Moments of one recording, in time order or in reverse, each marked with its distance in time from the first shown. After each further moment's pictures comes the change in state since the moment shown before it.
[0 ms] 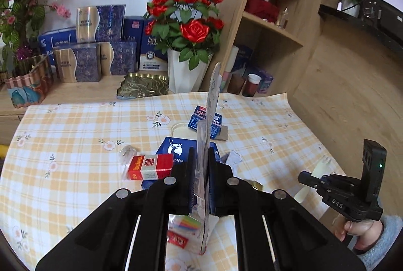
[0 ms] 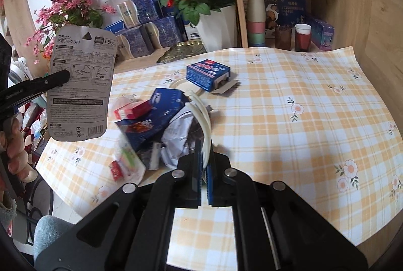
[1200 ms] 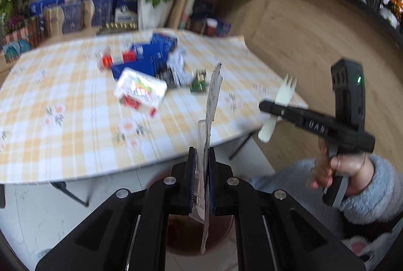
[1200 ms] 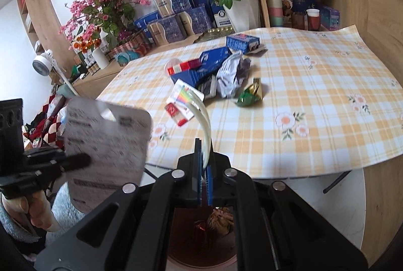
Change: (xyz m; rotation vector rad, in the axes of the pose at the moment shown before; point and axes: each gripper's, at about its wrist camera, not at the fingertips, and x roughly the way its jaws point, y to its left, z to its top) left arm -0.112 -0.060 -0.204 0.049 0.205 -0.159; right arm -0.087 0.056 -0.131 0.005 0.015 0.127
